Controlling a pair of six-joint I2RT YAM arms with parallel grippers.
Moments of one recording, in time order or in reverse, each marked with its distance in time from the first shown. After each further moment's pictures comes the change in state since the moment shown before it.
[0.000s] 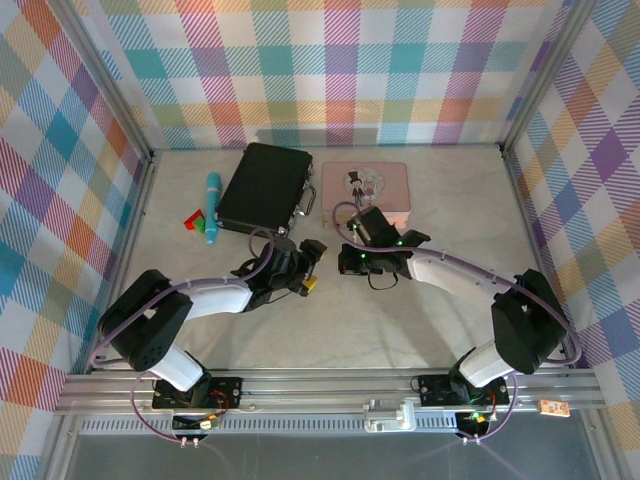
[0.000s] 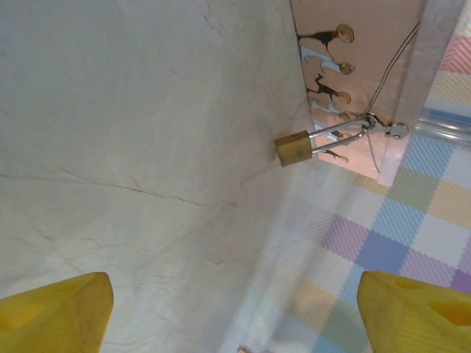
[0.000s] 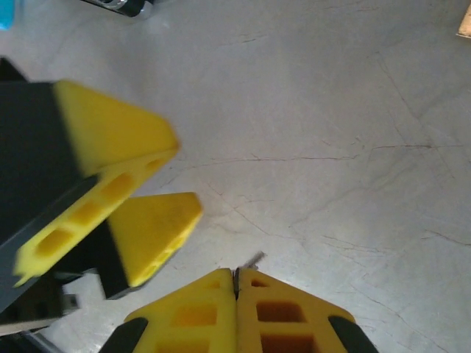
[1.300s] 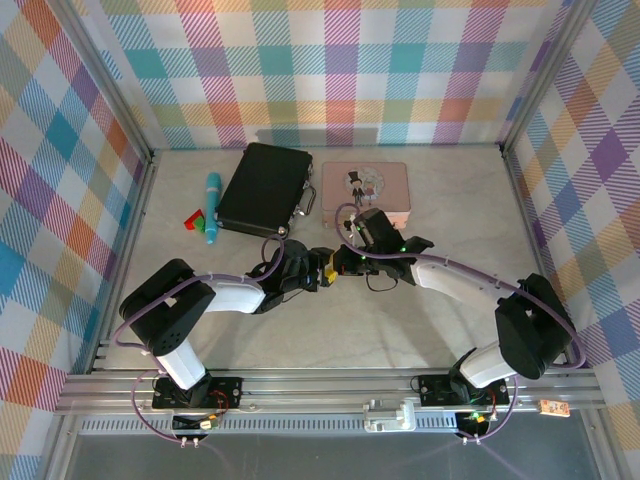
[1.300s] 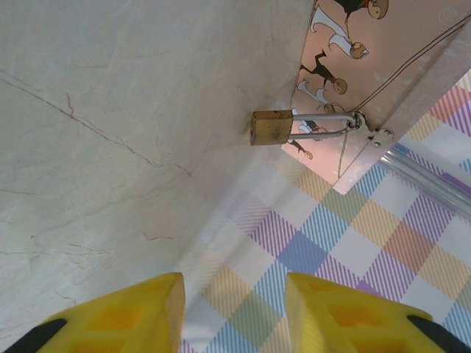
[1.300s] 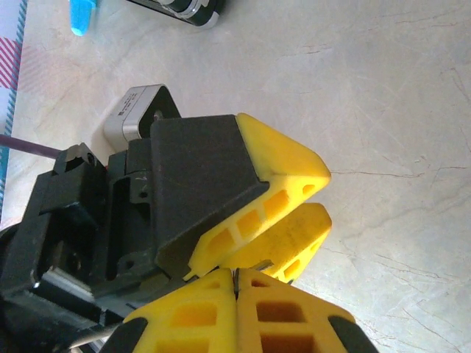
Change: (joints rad) left arm -0.054 0.115 0.012 0.209 -0.007 -0.333; right arm 0.000 -0.034 -0.064 0.140 -0.081 -0.001
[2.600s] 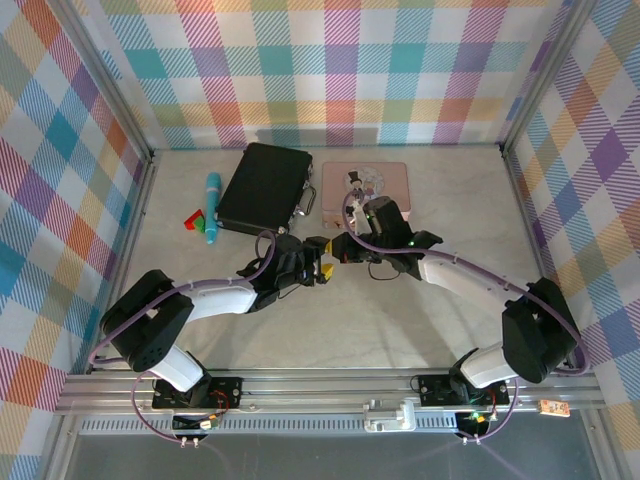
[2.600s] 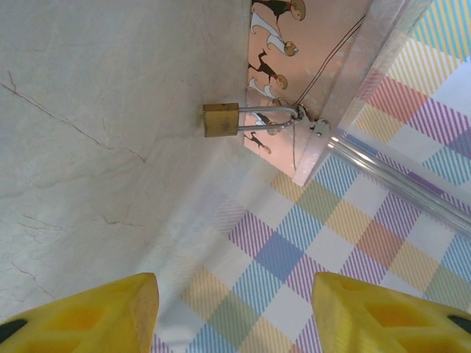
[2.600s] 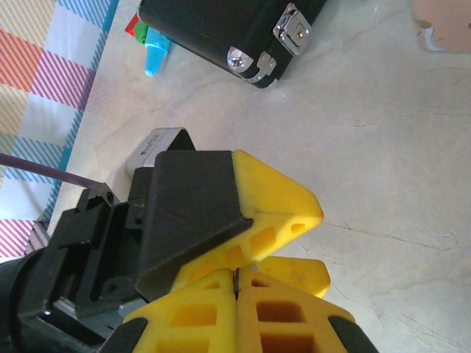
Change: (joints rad) left arm 0.004 -0.128 0.013 -0.112 -0.048 -0.012; right arm -0.053 -0.019 0.022 0.097 -0.098 -0.067
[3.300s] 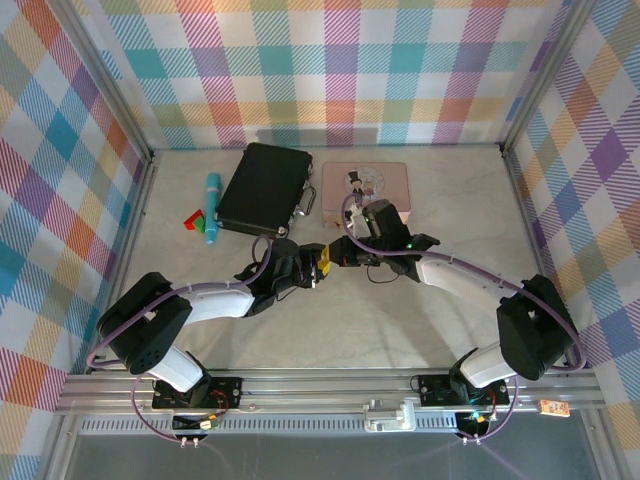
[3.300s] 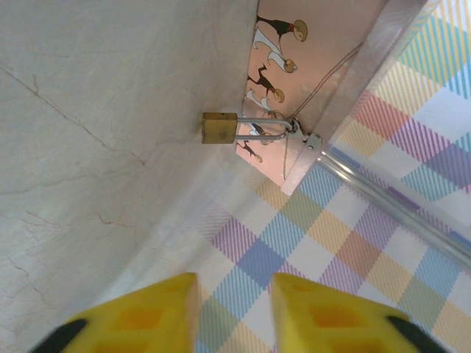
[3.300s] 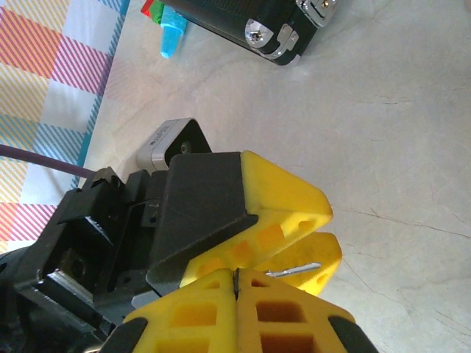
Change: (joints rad) left arm 0.000 -0.015 -0.047 0.049 -0.027 -0.068; right arm 0.000 0.013 -0.029 0.046 -0.072 0.027
